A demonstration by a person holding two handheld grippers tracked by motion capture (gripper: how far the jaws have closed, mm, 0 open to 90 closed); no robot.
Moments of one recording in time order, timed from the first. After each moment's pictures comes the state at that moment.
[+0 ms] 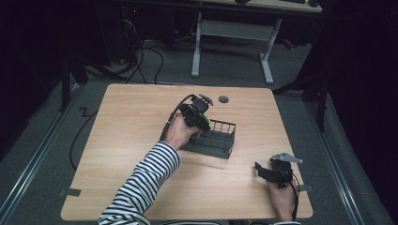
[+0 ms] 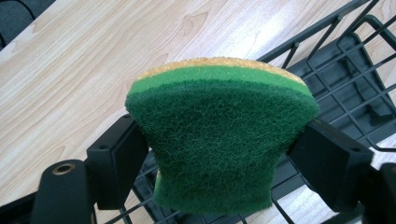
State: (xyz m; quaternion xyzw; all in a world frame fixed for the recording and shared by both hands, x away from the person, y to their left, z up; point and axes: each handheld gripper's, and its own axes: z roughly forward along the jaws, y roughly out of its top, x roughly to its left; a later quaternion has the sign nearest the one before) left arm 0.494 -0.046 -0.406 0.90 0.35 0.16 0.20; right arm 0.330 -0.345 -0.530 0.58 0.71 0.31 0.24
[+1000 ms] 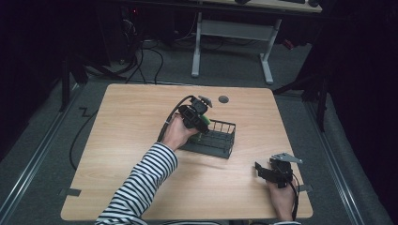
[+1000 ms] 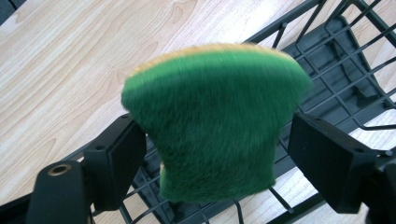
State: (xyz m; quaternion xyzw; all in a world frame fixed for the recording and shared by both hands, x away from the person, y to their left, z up) left arm 0.491 -0.042 -0.405 0.91 0.34 0.13 0.19; right arm 0.330 -0.345 -0.530 0.58 0.71 0.31 0.25
